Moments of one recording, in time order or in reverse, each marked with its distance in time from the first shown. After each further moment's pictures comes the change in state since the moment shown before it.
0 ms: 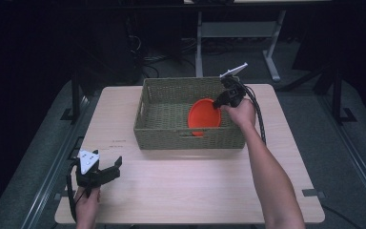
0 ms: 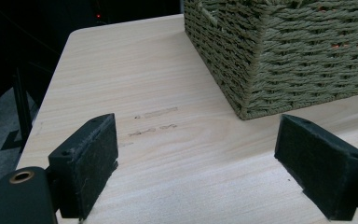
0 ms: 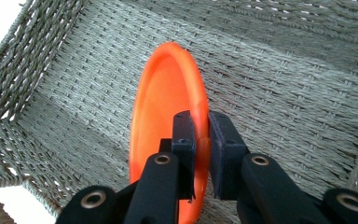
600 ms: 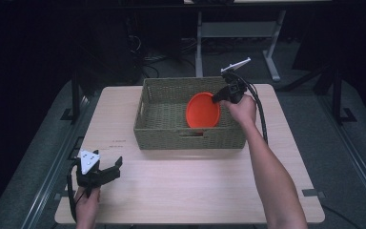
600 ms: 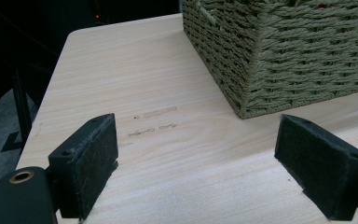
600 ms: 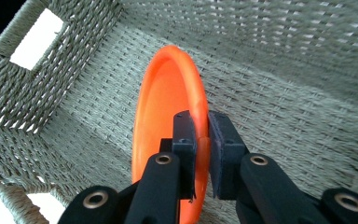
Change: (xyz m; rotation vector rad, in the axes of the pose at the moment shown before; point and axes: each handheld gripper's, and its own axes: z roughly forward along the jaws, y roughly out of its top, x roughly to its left) left arm 0.001 -0.001 0.000 0.006 -0.001 0.015; right arm 0.010 0.005 -0.018 -0.079 0.027 -0.020
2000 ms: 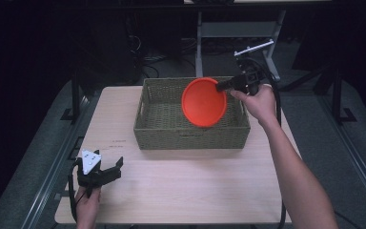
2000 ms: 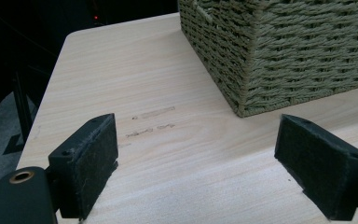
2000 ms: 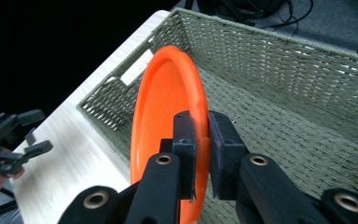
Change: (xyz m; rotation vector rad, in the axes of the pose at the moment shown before) left arm -0.003 0.000 0.001 -0.005 -0.003 0.016; right arm 0.039 -0.004 -0.099 -0.144 0.133 -0.152
